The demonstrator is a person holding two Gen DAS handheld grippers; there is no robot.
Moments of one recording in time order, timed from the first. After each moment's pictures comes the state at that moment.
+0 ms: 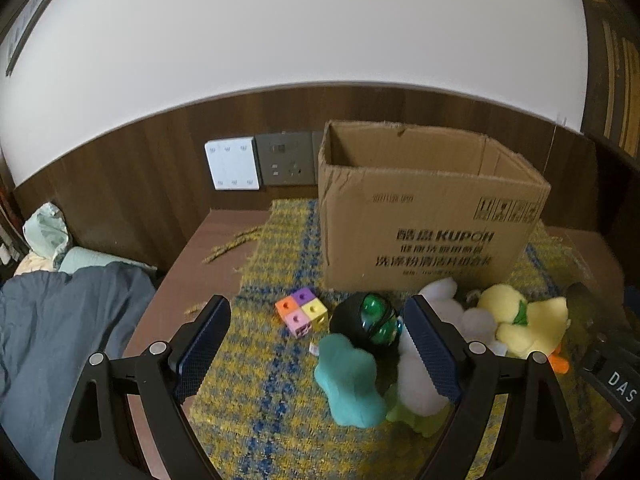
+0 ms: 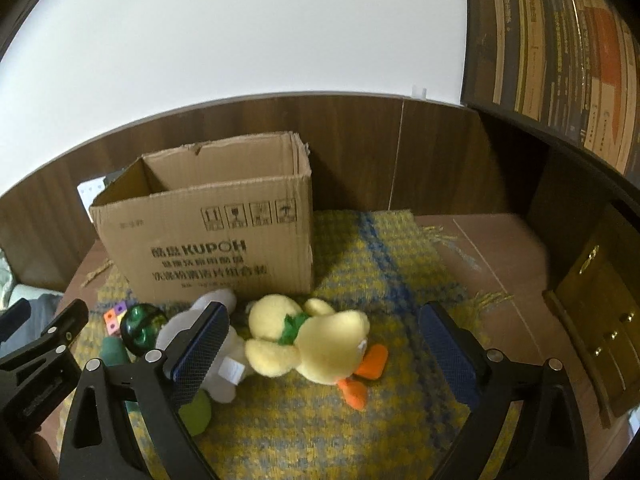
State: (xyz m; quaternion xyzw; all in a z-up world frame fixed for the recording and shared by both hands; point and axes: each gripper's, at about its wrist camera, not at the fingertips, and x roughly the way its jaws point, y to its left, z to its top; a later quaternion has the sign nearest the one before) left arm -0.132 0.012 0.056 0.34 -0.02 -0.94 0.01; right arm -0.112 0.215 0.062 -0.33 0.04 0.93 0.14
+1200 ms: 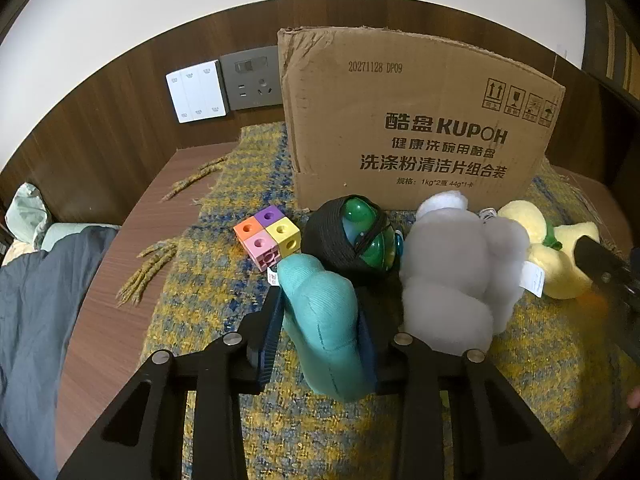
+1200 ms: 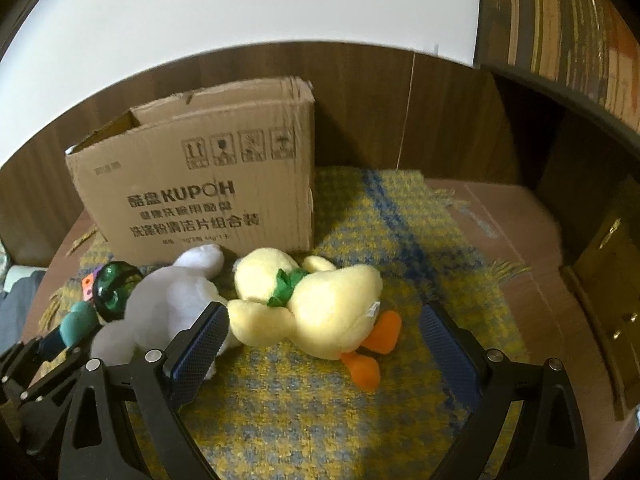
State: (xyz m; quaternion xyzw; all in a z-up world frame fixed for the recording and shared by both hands) left arm -0.141 0.028 -0.012 0.42 -0.04 -0.91 -0.02; right arm -0.125 0.222 0.015 -0.38 0.05 0.91 0.14
